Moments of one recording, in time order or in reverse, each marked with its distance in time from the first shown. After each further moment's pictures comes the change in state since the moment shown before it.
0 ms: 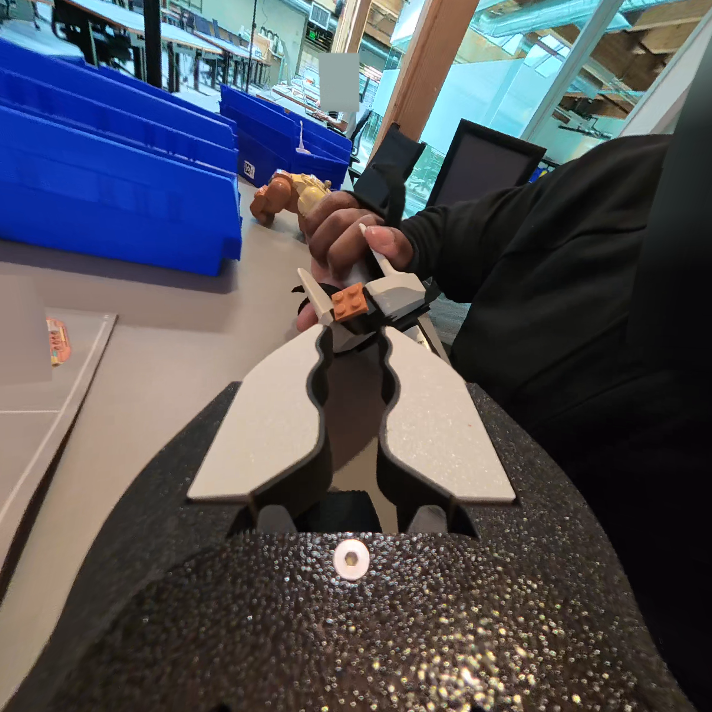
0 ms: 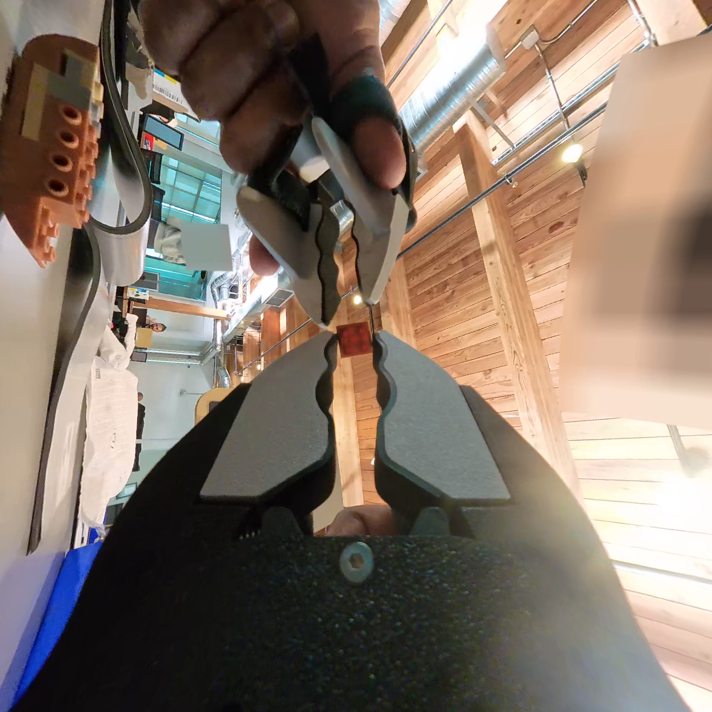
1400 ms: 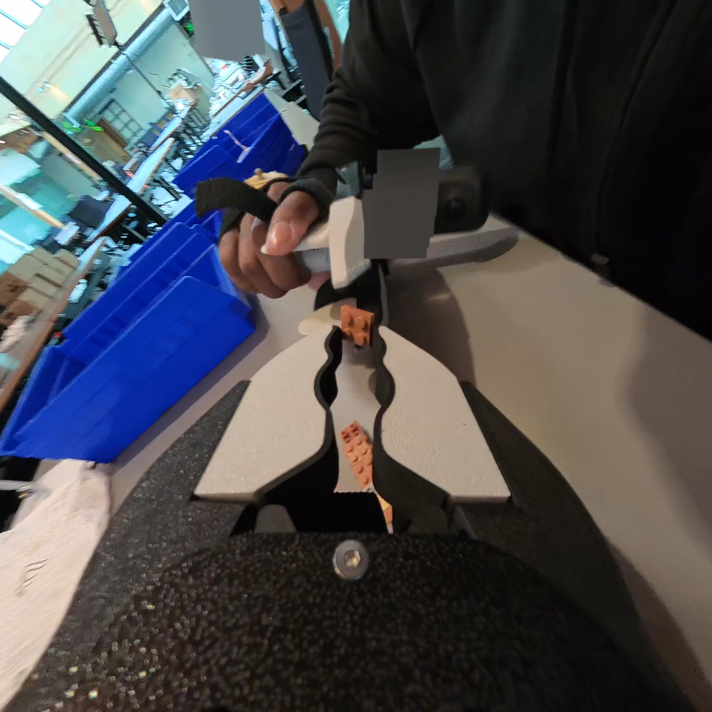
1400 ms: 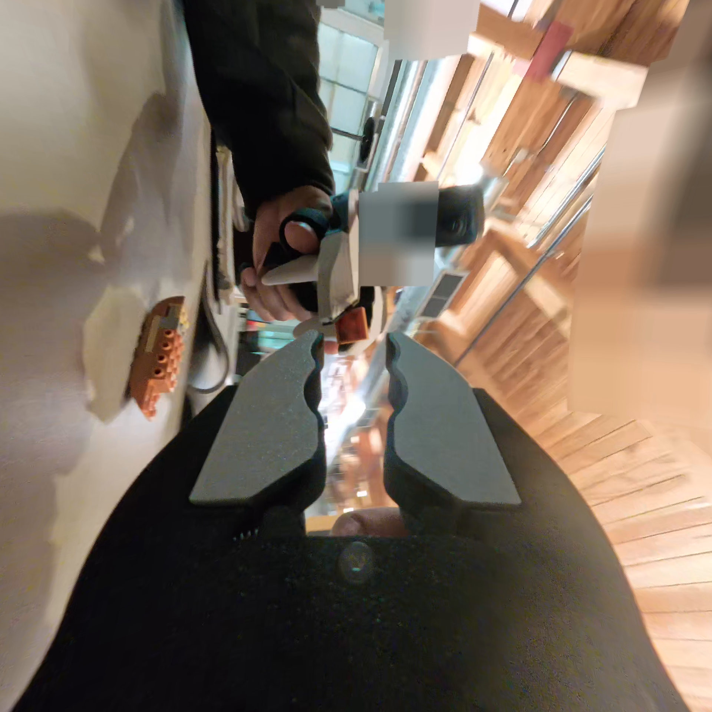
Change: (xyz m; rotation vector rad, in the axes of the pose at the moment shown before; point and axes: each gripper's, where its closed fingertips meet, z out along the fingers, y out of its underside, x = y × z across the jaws) left arm 0.030 0.033 -0.010 -0.217 0.011 0.916; right arm 0.013 -0.052 -0.011 0.373 -0.097 0.339
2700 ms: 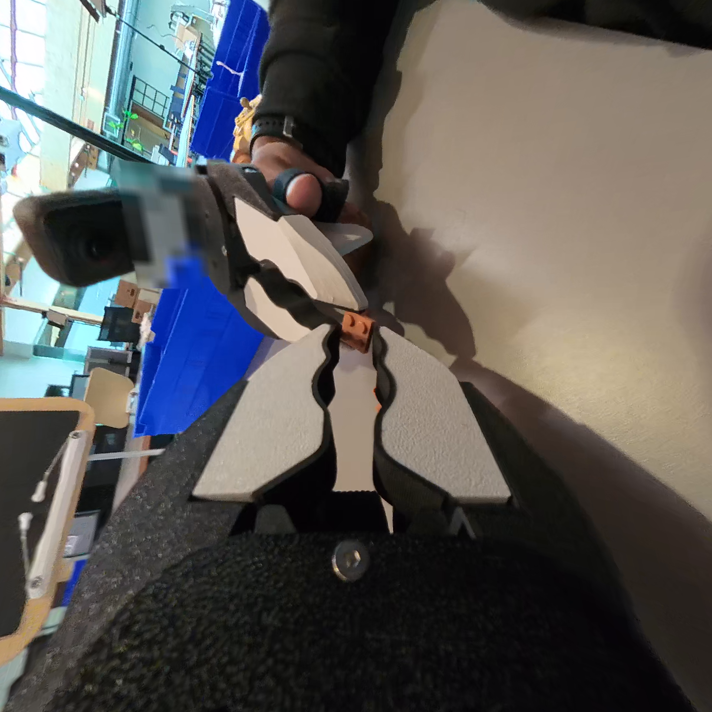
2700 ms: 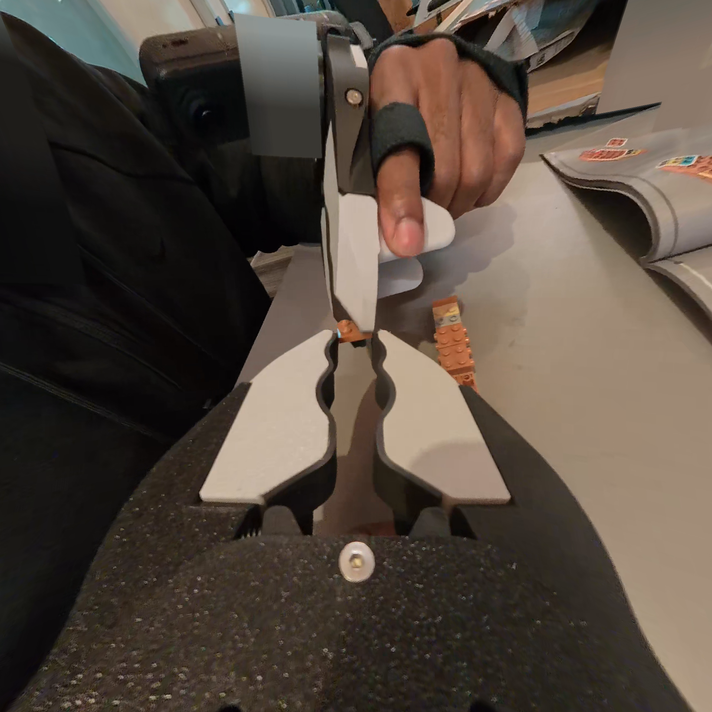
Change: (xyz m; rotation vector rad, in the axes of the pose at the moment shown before) left arm -0.001 0.034 0.011 -0.239 -0.104 0.331; right arm -0.043 0.002 -0.010 -0.053 -0.986 2.107
